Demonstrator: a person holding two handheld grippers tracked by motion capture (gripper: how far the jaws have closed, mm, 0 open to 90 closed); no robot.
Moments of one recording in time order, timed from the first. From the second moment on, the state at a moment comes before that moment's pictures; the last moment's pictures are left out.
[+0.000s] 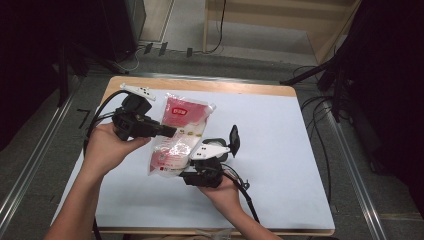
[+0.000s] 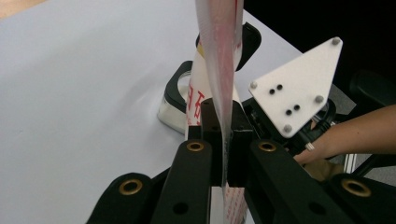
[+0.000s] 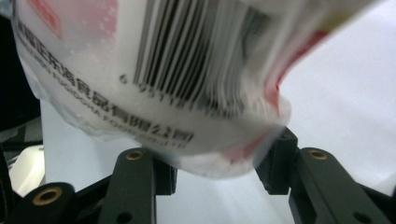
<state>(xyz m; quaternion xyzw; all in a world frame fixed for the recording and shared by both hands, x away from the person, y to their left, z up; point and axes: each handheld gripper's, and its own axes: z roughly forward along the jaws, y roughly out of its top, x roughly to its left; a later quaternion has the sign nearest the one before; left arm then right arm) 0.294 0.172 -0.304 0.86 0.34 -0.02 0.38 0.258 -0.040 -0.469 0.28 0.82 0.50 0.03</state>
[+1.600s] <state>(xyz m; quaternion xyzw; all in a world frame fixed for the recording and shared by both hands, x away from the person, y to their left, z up) 0.361 0.228 -0.363 0.78 0.44 0.02 0.44 0.271 -0.048 -0.467 0.22 0.86 0.46 -0.03</state>
